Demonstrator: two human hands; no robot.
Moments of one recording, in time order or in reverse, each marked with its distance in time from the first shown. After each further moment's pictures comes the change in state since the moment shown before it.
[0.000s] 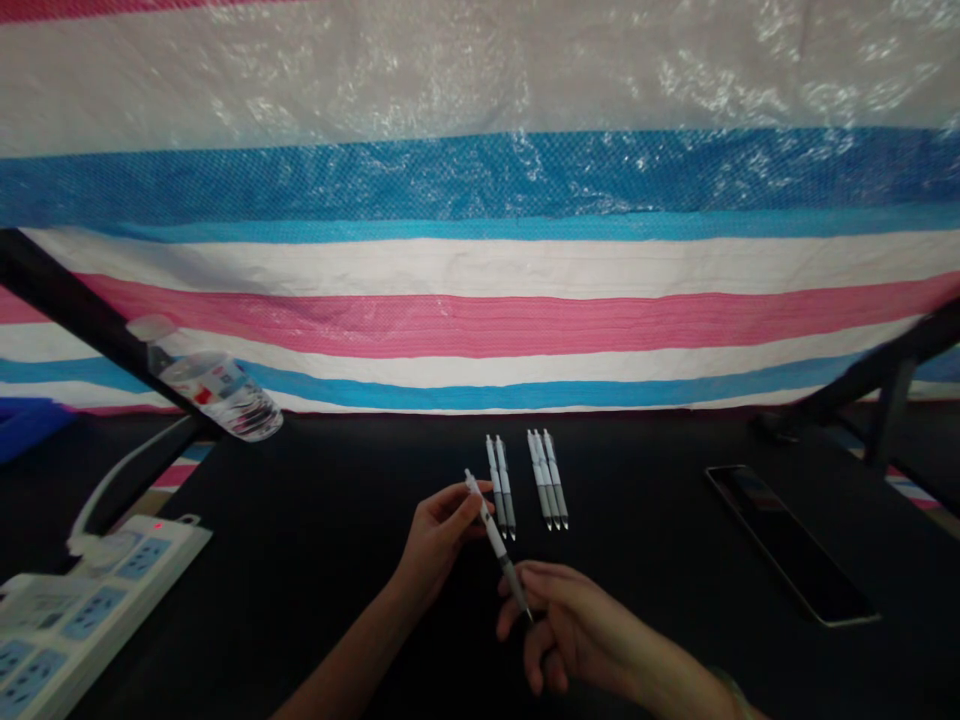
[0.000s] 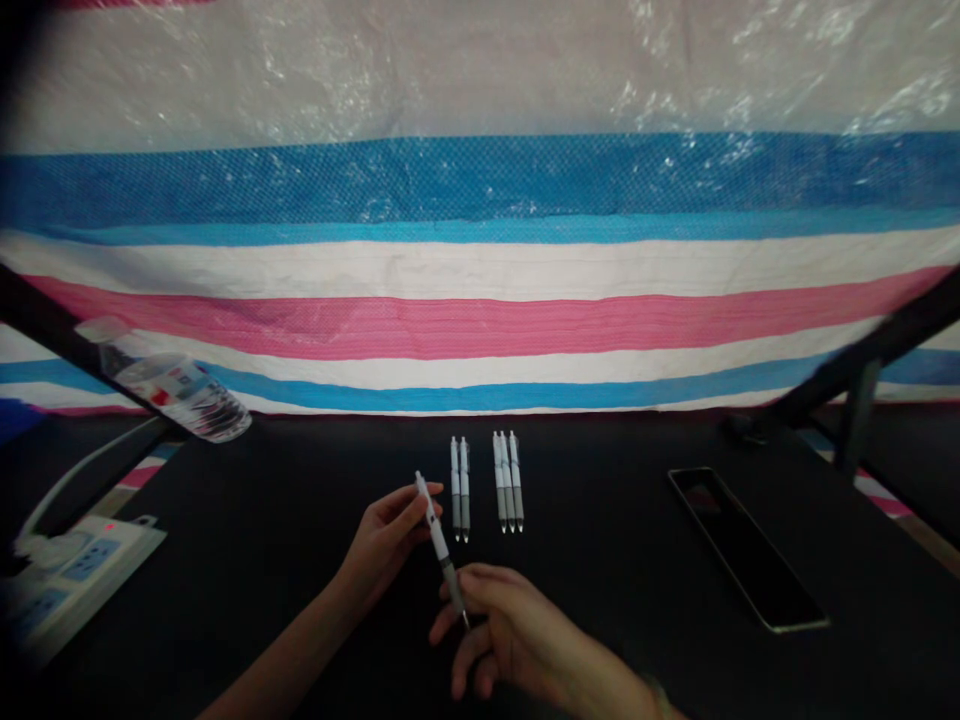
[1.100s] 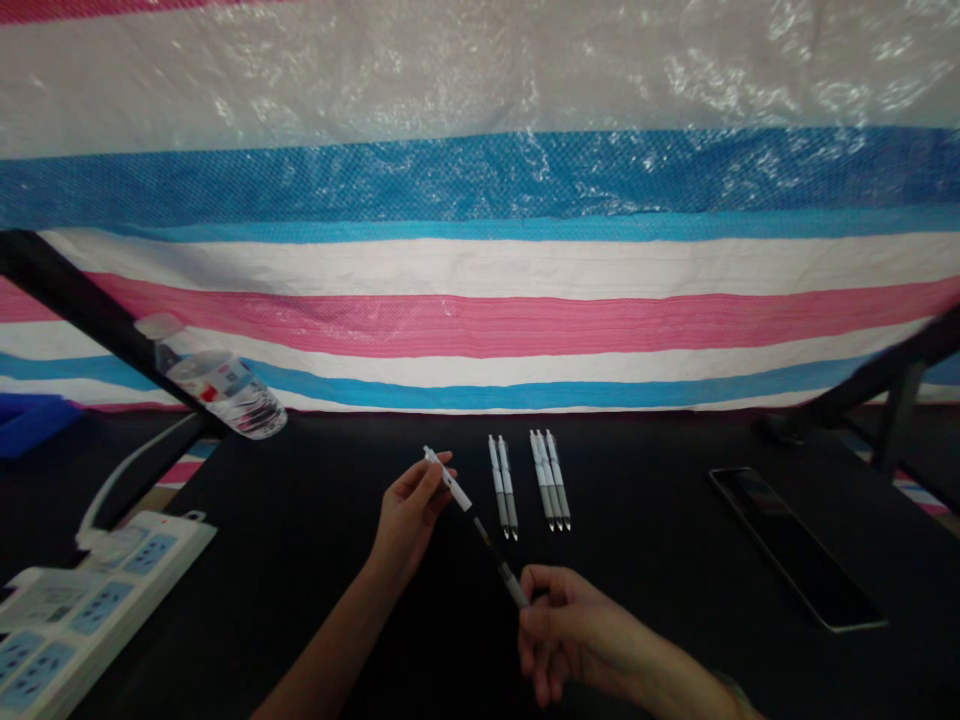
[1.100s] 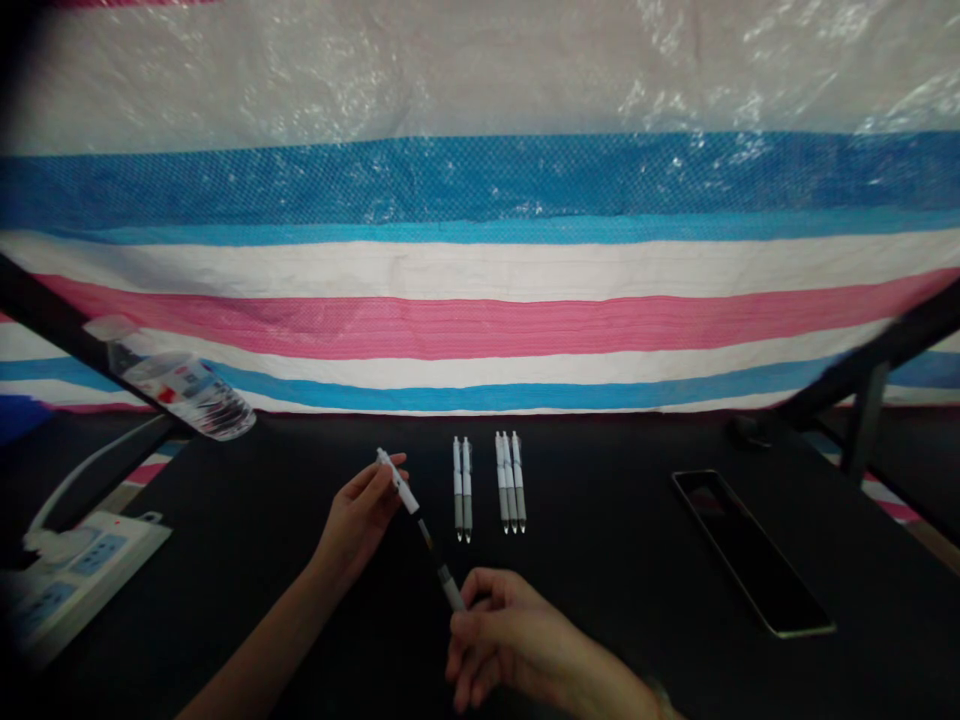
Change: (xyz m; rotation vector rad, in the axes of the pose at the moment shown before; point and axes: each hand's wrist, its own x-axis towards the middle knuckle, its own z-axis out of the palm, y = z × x) left_hand 0.016 0.023 -0.022 -0.115 0.220 0.132; right_hand 0.001 0.007 -0.007 -0.056 -0.031 0.037
